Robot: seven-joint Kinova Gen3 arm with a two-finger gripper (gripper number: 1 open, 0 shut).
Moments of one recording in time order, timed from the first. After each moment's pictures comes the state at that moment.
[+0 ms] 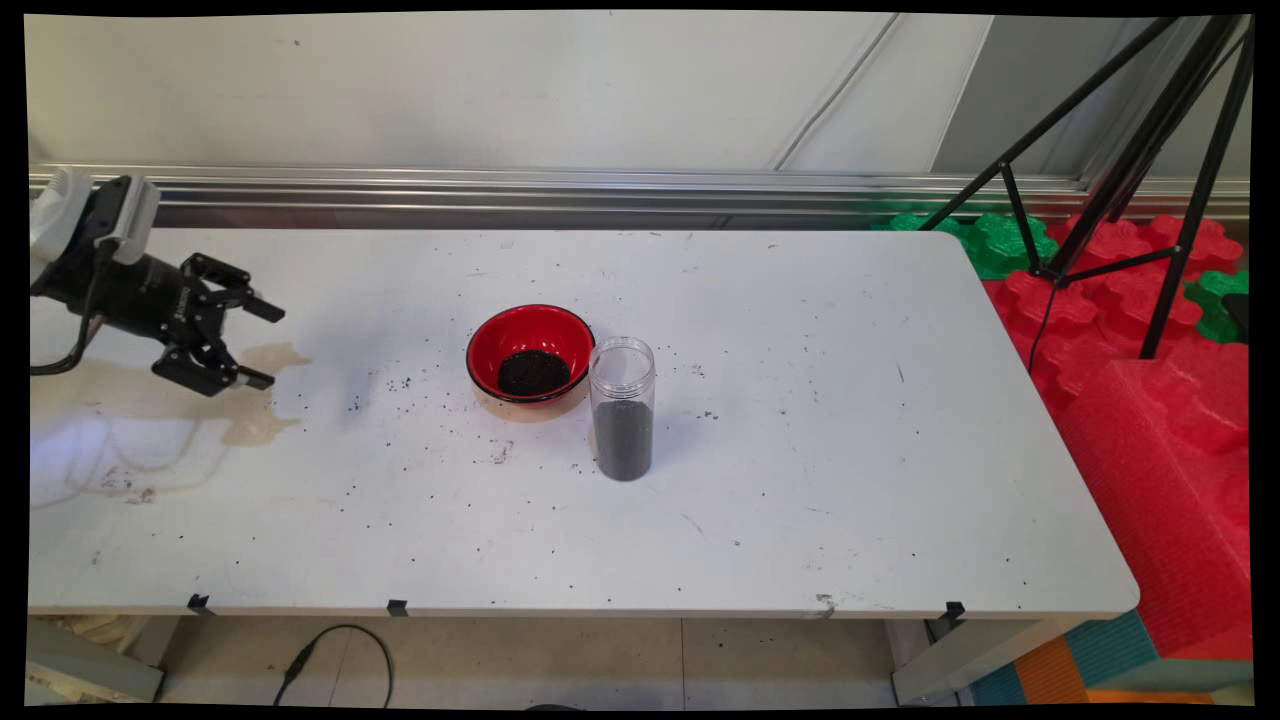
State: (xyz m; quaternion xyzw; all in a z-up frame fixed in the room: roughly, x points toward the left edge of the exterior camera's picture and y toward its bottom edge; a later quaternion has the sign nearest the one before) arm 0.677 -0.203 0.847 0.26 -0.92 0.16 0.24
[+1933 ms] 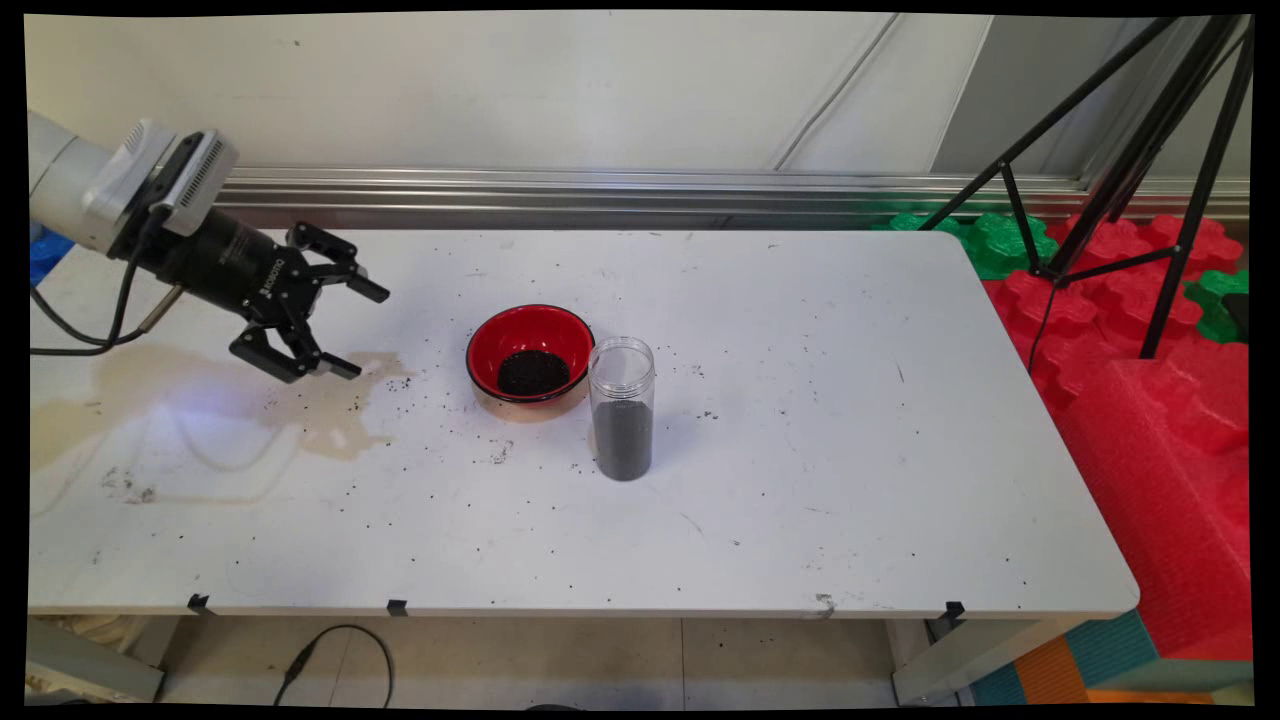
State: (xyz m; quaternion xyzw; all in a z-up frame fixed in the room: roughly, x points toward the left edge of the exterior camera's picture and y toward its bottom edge) arm 0.585 -0.245 0.887 0.11 -0.93 0.15 0.32
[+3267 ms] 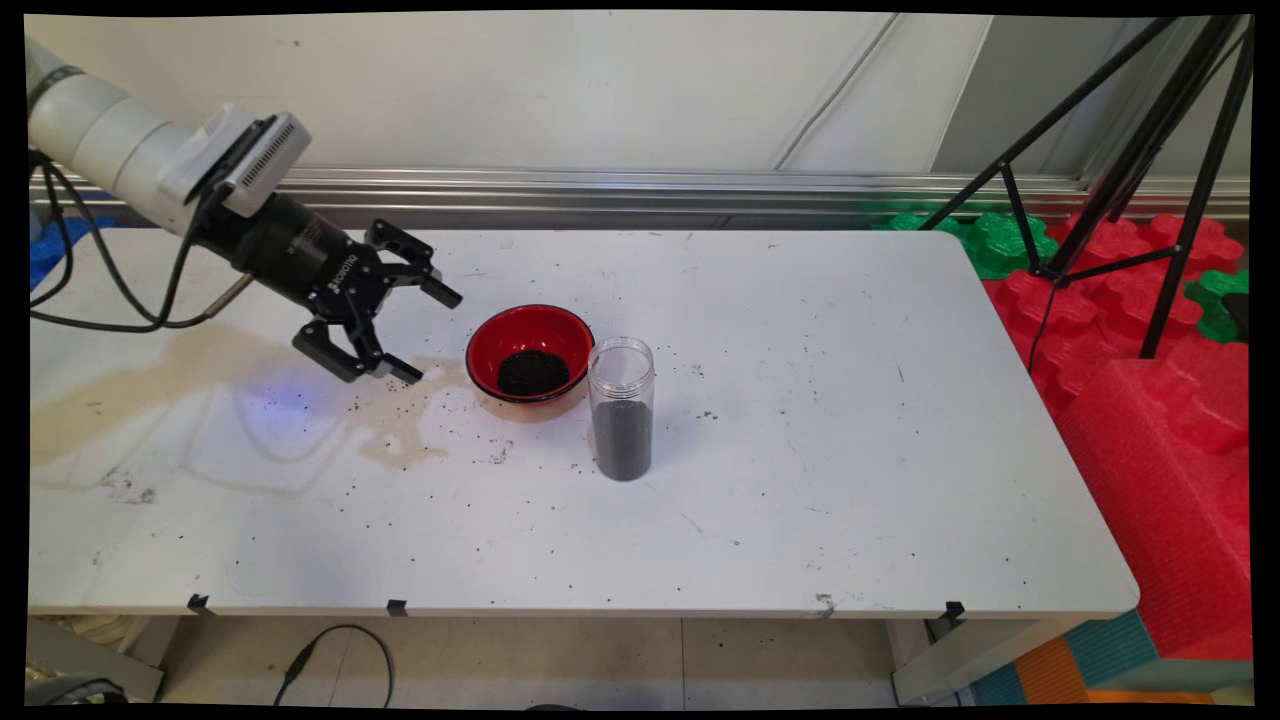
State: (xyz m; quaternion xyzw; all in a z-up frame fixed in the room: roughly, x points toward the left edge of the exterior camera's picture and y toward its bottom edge) arm 0.539 -0.288 0.886 0.04 -0.92 0.10 0.38
